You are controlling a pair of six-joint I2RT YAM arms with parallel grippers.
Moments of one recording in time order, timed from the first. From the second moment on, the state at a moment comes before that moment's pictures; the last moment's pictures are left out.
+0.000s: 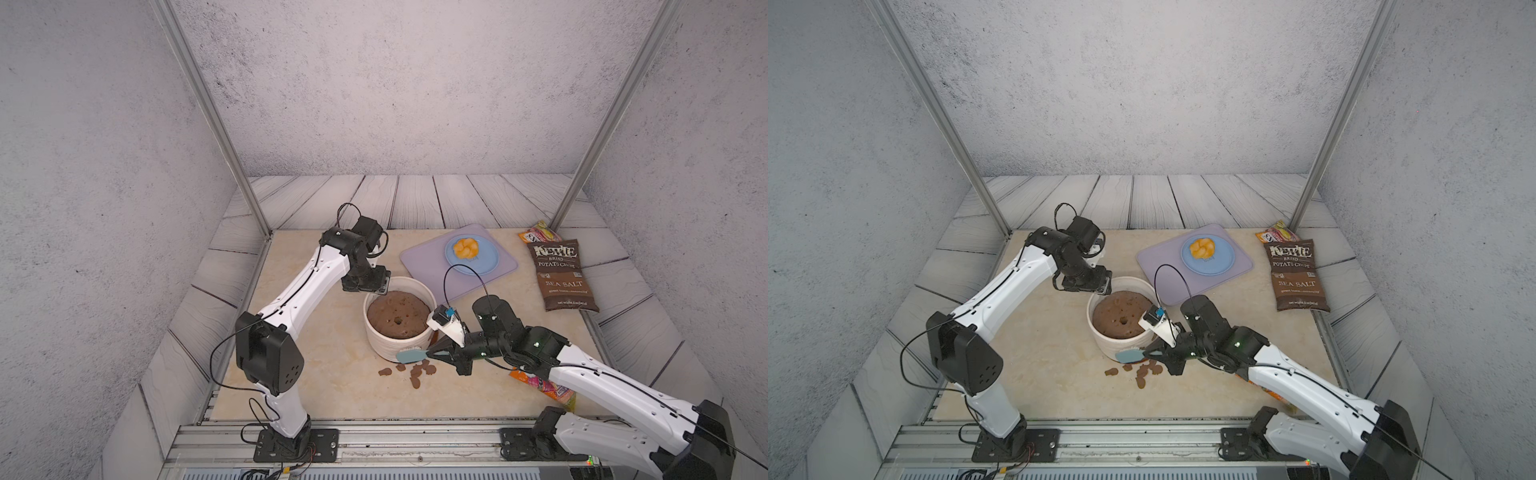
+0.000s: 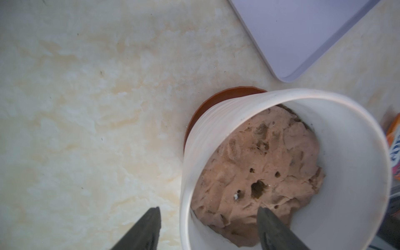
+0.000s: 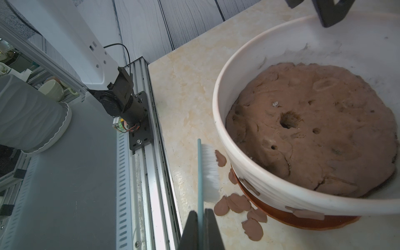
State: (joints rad) left arm -0.50 1.72 1.73 -1.27 0.11 -0.35; right arm 0.81 1.04 0.82 -0.47 -0.55 -0.06
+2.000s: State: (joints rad) left arm -0.72 1.76 1.62 -1.43 -0.10 -1.14; right arm 0.77 1.00 0.75 -0.37 -0.50 -0.07
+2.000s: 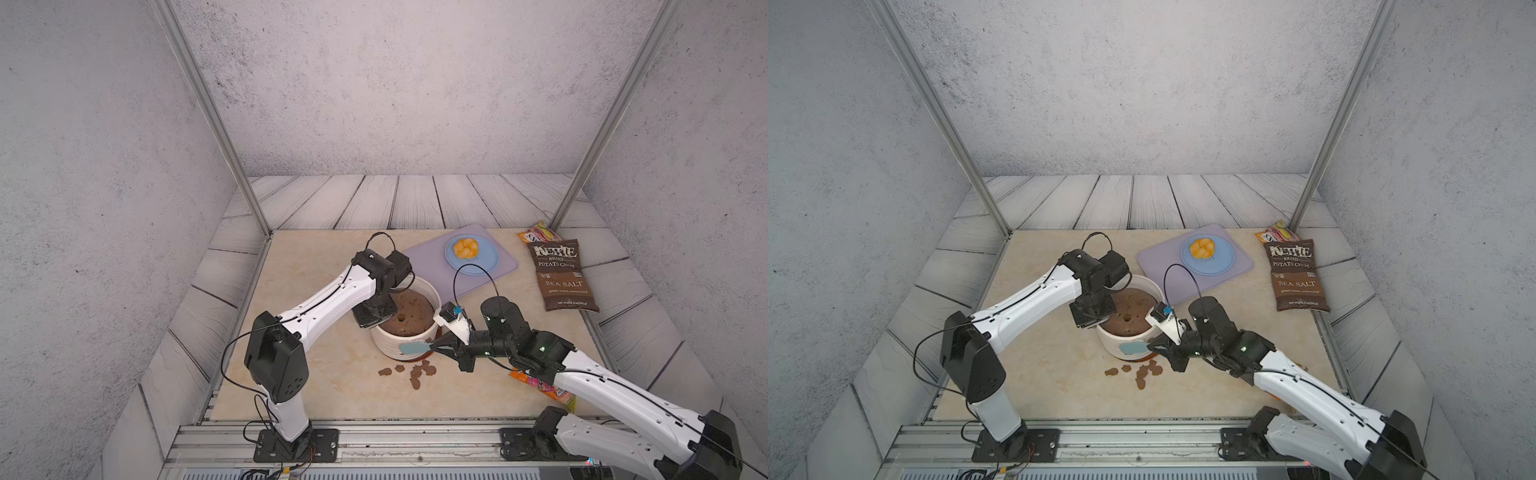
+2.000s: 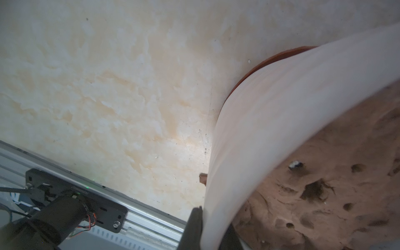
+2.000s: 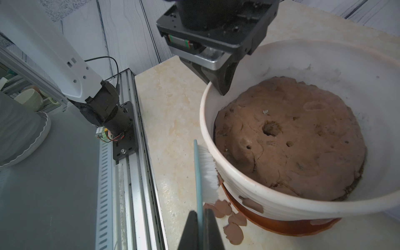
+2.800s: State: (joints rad) left arm -0.71 1.77 1.63 -1.40 -0.10 -1.04; right arm 0.86 1.06 0.57 -0.20 -0.31 -0.04
